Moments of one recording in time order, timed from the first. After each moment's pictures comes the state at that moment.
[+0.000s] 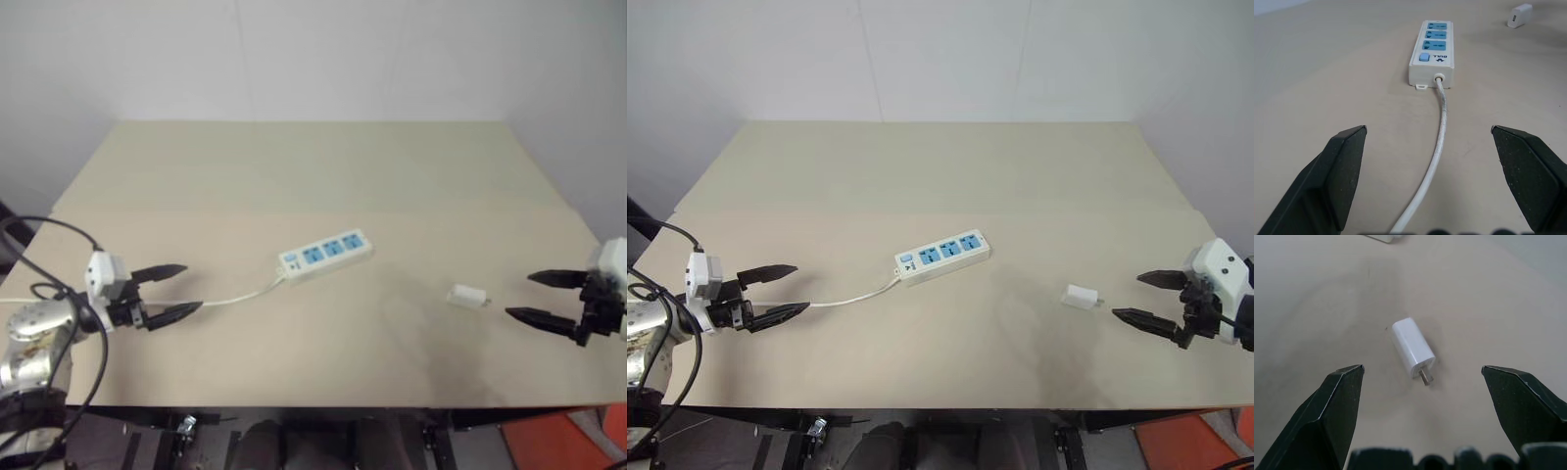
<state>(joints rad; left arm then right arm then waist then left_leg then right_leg) -0.23 0.76 0.28 0.38 -0.47 -0.02 -1.39 0.02 -1.07 -0.45 0.03 0.42 0.34 1.22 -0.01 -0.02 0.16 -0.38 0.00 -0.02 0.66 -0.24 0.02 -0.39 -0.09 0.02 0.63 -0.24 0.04</state>
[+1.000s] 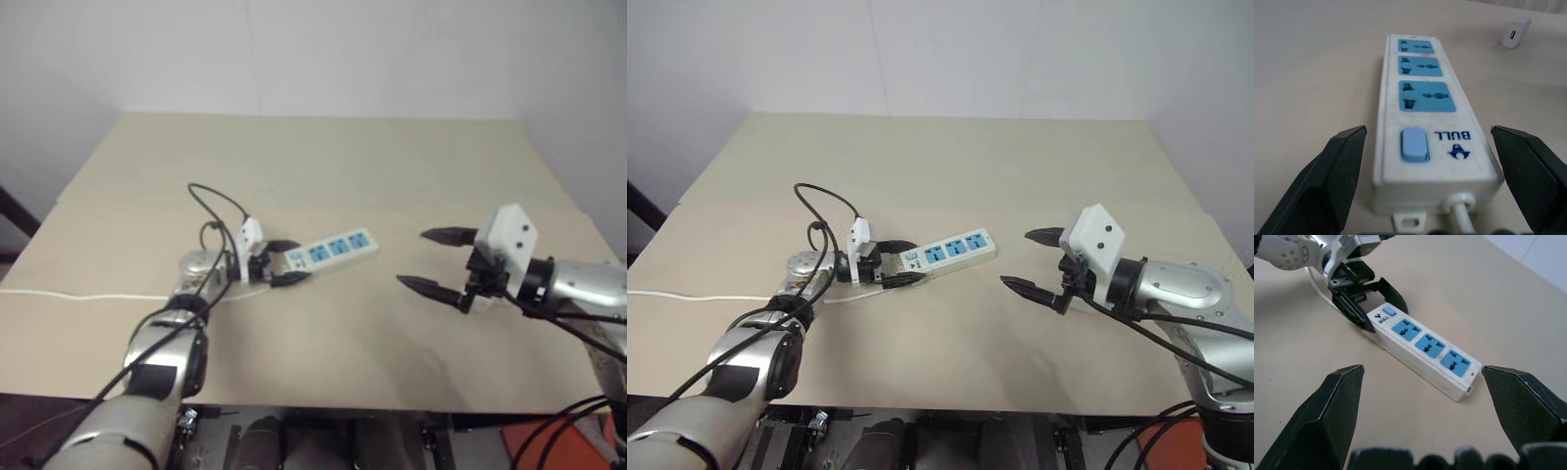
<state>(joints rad) -0.95 0.29 0.05 1.32 -0.07 -0.40 -1.28 -0.22 -0.86 -0.17 -0.54 0.51 0.60 0.85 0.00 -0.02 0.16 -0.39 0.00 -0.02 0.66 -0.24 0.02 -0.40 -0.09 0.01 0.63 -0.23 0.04</state>
